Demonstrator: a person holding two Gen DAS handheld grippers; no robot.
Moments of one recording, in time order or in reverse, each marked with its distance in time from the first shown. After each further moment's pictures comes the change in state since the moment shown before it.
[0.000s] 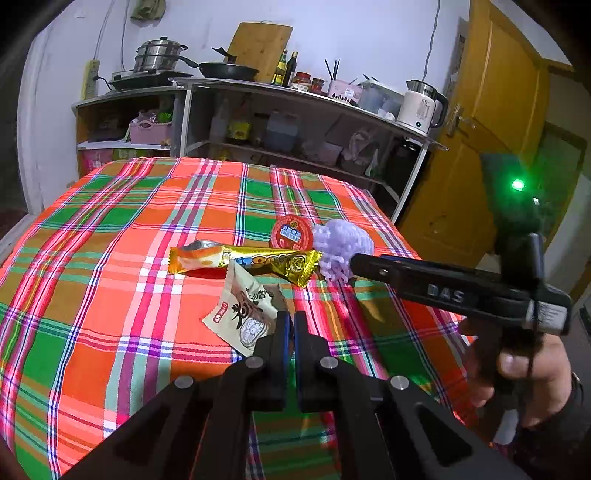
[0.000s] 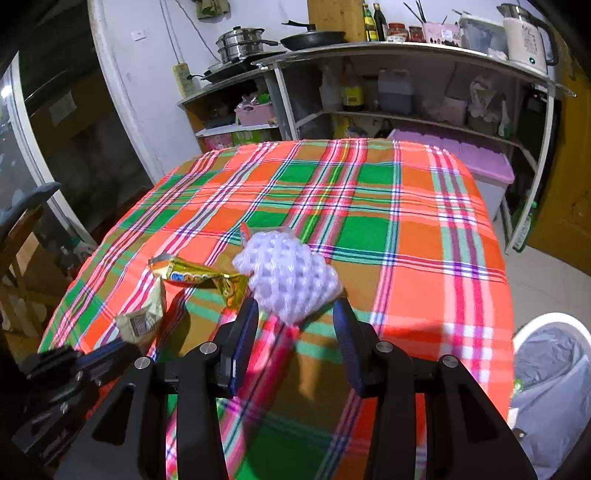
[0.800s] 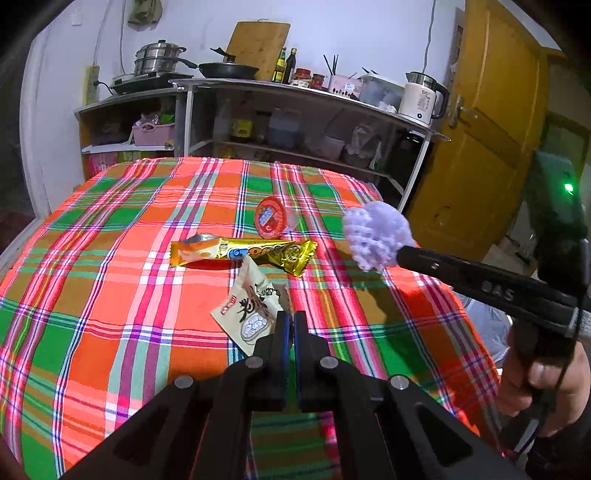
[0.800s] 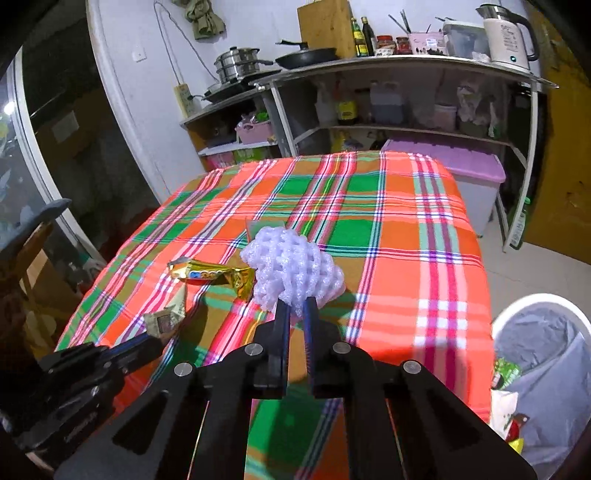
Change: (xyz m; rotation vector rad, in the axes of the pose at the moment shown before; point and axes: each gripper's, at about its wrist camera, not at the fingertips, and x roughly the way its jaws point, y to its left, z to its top) left arm -0.009 -0.015 -0.006 0.029 0.012 0.045; right arm -0.048 -0.005 -0.020 0.037 -0.077 0.011
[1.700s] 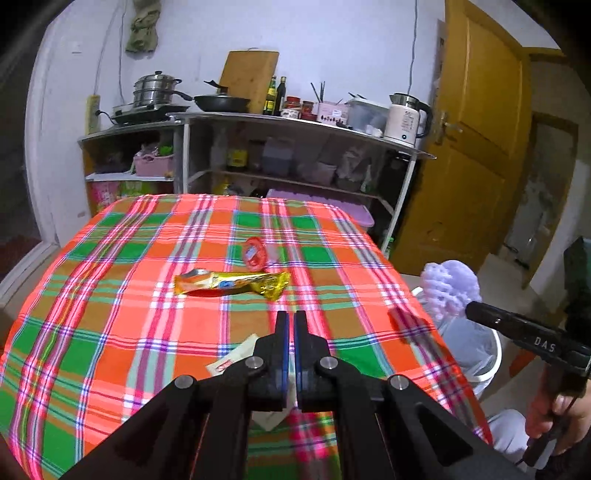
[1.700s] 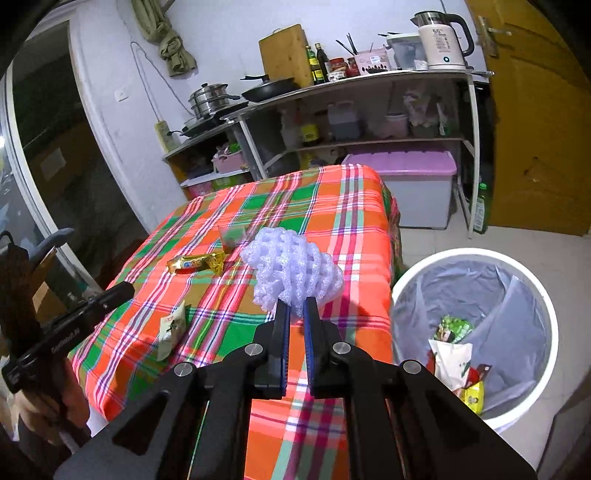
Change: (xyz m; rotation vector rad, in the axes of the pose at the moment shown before) left arm -0.052 -0.027 0.004 0.033 -0.091 0.013; right arm -0.102 -0.049 -0.047 0.108 -0.091 -0.050
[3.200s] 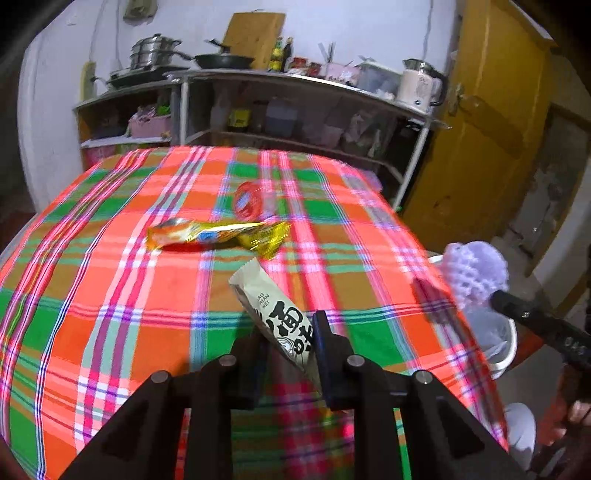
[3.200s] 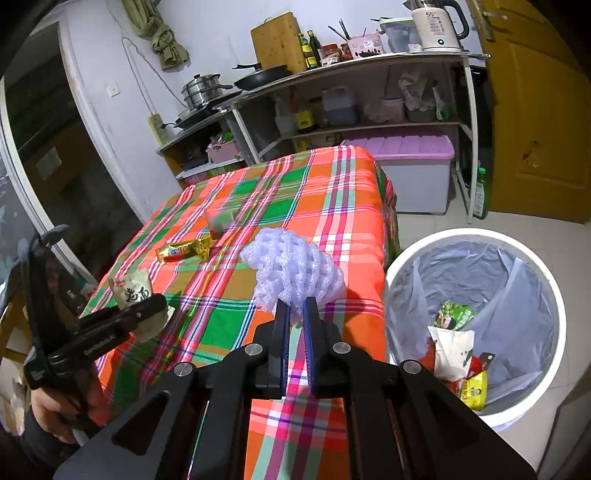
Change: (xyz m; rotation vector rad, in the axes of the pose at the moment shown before) left arm 0.053 -0.010 -0.015 -0.022 0.134 -0.008; right arm 0.012 -0.014 -0.009 0.024 0.038 -0.006
